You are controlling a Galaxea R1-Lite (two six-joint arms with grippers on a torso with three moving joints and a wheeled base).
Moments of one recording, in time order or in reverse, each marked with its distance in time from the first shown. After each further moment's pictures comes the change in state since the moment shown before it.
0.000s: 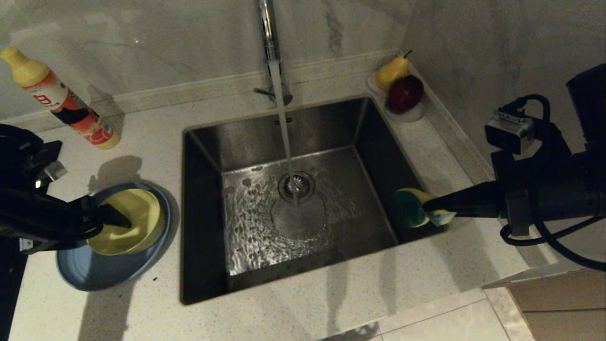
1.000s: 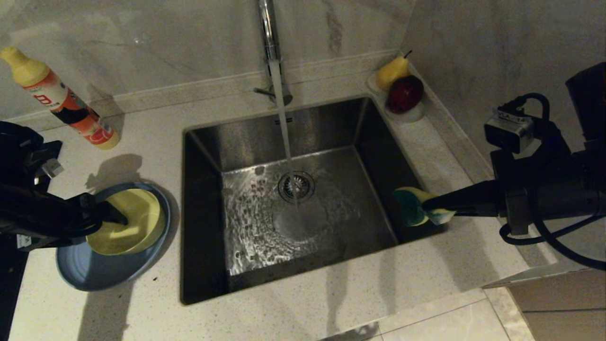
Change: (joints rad) left arm 0.000 0.008 -0.012 -0.013 0.041 -0.022; right arm 0.001 0.001 -0.006 0.000 0.001 0.000
